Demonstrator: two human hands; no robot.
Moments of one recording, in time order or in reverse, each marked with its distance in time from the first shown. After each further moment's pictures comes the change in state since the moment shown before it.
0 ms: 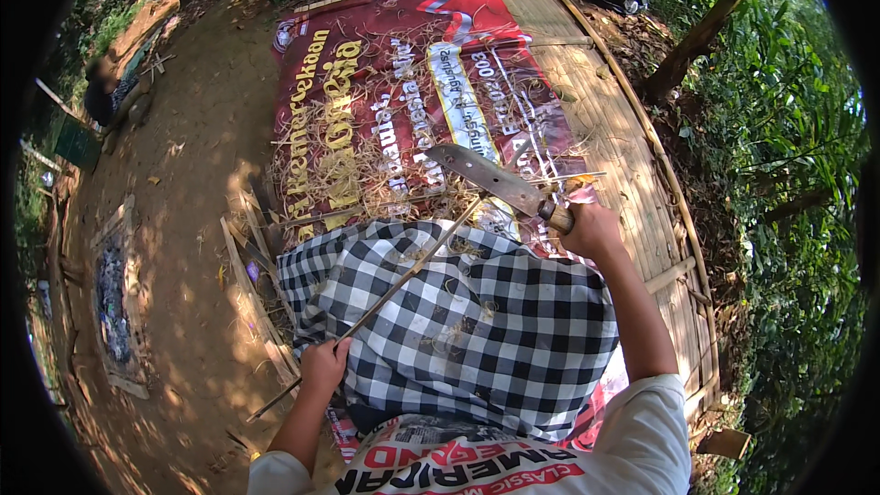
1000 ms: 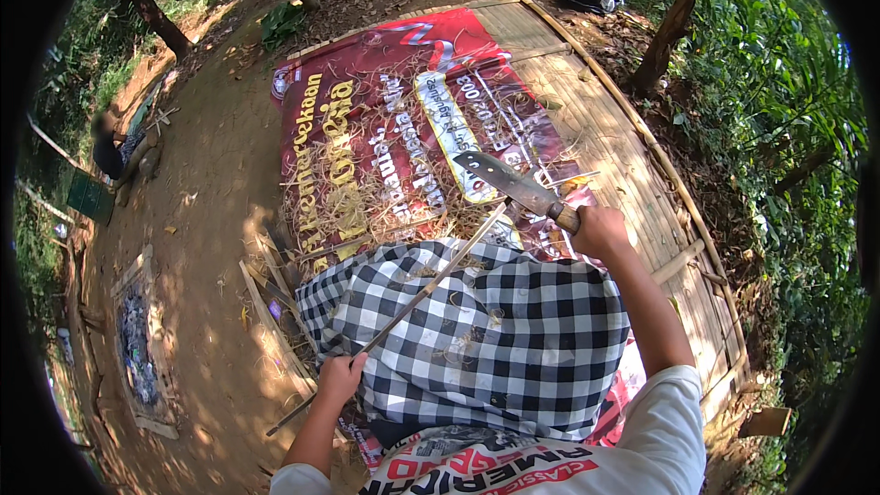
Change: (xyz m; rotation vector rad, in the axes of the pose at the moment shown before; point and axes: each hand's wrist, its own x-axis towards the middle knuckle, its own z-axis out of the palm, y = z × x) left_hand 0.016 -0.004 -0.010 -0.069 -0.210 0.010; right_hand -0.015 0.032 0.013 -0.012 0.097 0.056
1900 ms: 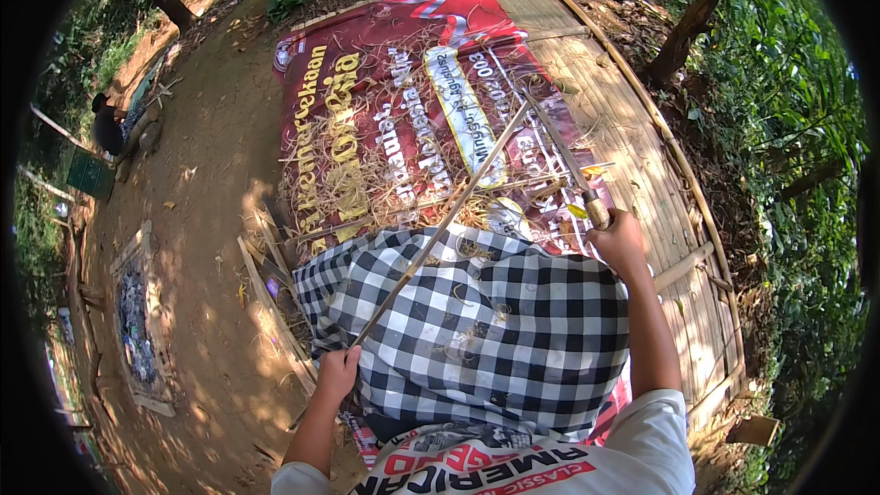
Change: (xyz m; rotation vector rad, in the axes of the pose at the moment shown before) left_hand -0.004 -0.010 0.013 -0.191 0.030 -0.075; right_hand -0.024 -0.012 -0.007 0.538 0.206 0.289
